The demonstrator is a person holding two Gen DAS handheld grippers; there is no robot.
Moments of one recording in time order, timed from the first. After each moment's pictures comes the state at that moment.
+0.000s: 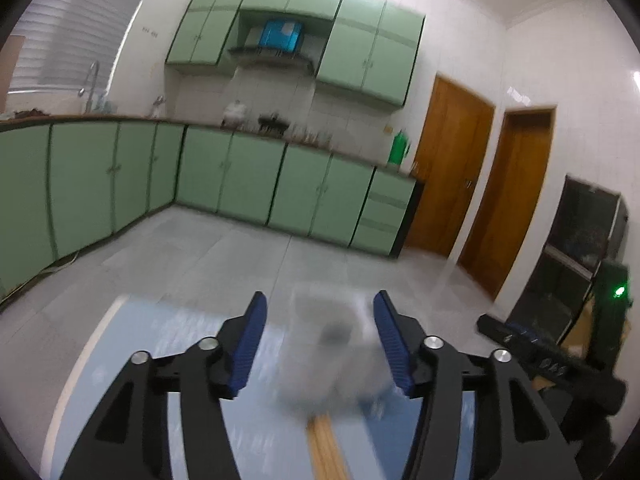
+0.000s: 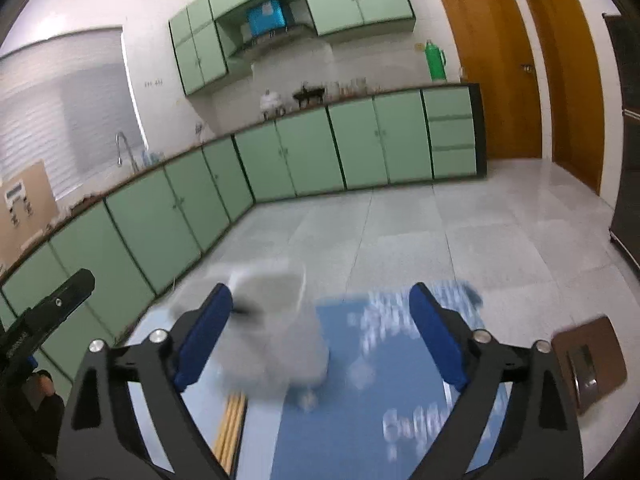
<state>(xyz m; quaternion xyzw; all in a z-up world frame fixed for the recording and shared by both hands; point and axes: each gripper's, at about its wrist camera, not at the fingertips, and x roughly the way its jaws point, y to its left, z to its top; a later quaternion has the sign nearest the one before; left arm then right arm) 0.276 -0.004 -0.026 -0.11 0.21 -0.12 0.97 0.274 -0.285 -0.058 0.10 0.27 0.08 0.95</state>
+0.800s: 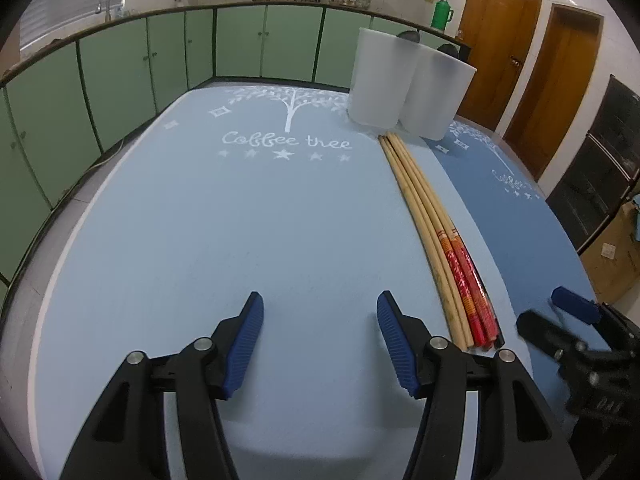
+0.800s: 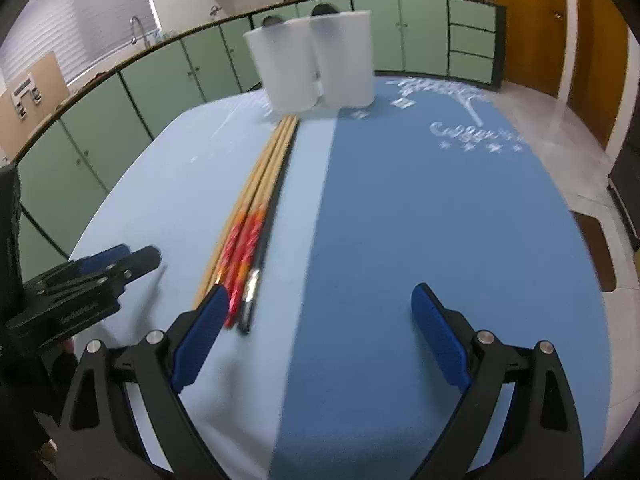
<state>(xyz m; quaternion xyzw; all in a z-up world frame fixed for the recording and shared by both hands) 0.160 0.012 -0.156 -0.05 0.43 -0.06 0.90 0.121 -0.205 -0.160 0.03 0.44 0.11 0.89</state>
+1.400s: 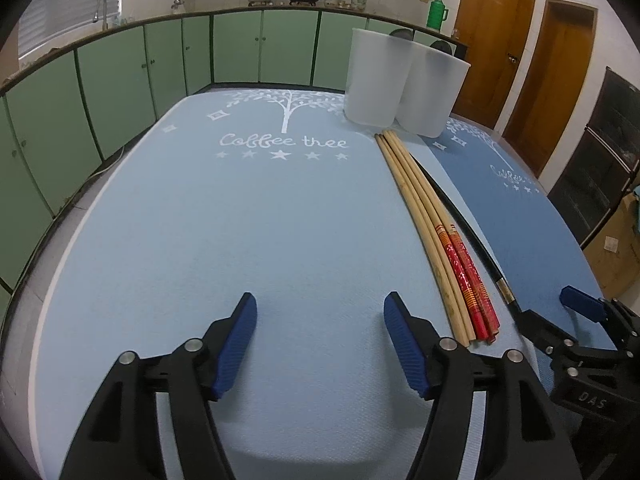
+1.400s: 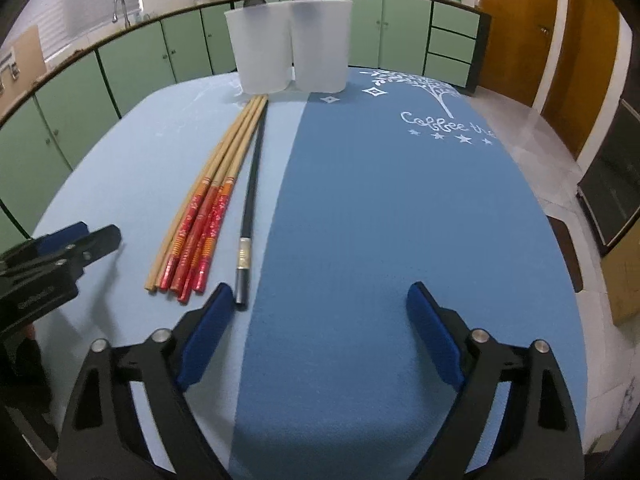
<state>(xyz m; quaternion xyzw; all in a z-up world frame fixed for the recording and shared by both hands) 0.157 0.009 -0.157 -0.04 0.42 -0.06 0.90 0.111 -0.215 -0.165 0.00 0.44 0.06 0.90</state>
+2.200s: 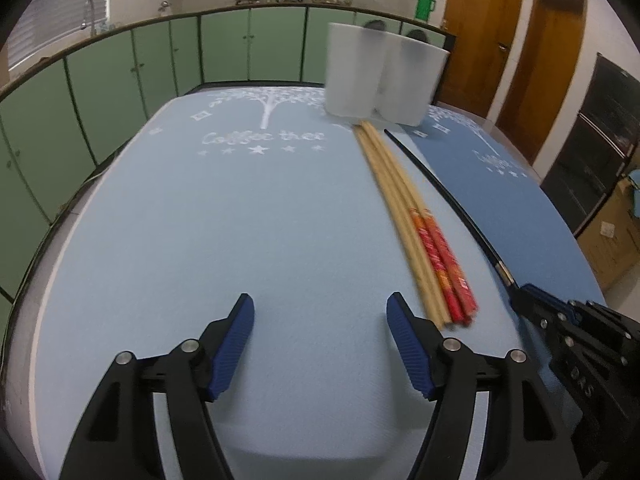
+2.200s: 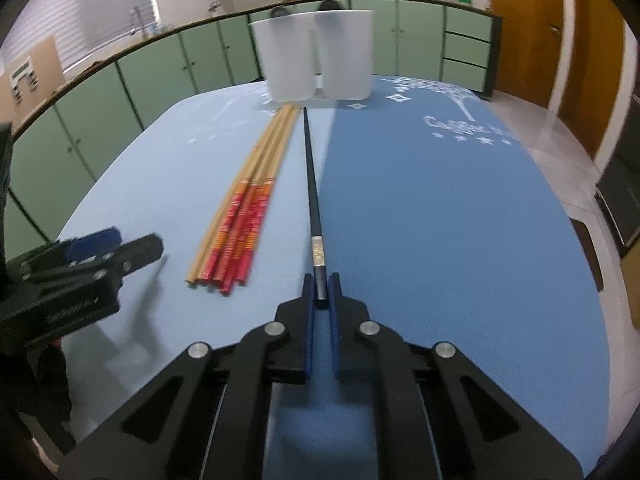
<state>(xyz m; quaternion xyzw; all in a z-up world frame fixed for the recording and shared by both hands) 0.146 -0.011 -0.153 -0.02 0.43 -0.08 0.90 0.101 -0.214 -0.164 0.02 0.42 0.07 0.90</state>
